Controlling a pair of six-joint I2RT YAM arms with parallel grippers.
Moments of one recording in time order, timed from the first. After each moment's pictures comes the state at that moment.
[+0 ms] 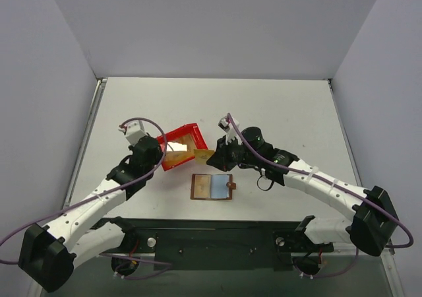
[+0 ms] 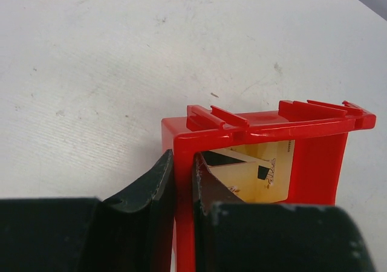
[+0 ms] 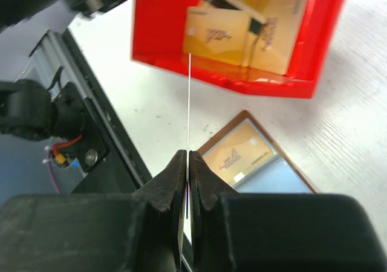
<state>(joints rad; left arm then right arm) -0.61 0.95 0.61 -0.19 -0.64 -0.77 0.81 1.27 0.84 -0.04 -0.27 0.39</state>
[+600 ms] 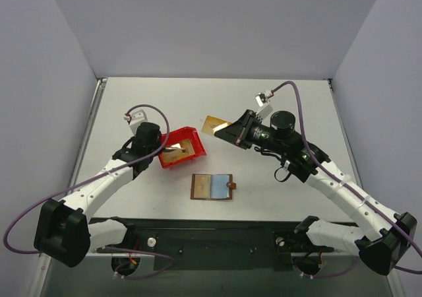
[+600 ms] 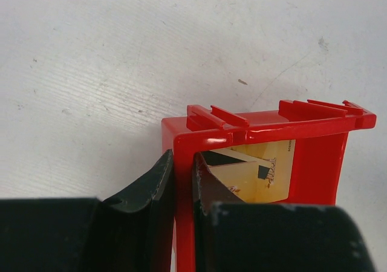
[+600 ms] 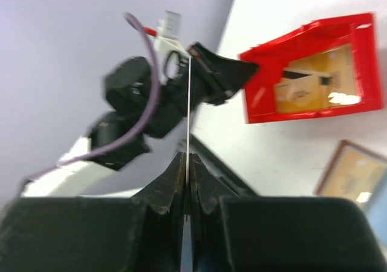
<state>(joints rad) -0.44 1.19 0.77 -0.28 -0.44 -0.71 0.69 1.11 1.00 -0.12 -0.27 0.91</state>
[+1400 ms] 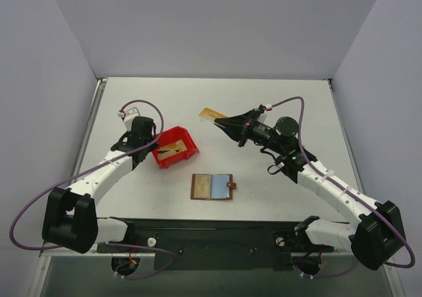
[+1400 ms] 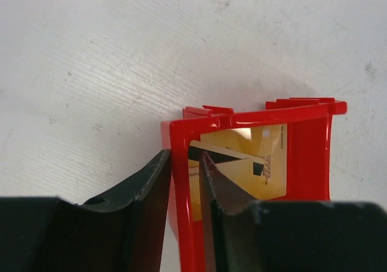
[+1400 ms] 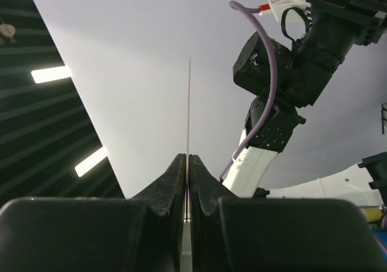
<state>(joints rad) -0.32 1.30 0.82 -0.29 -0.41 -0.67 0.57 1.15 0.77 0.44 -0.45 1.95</state>
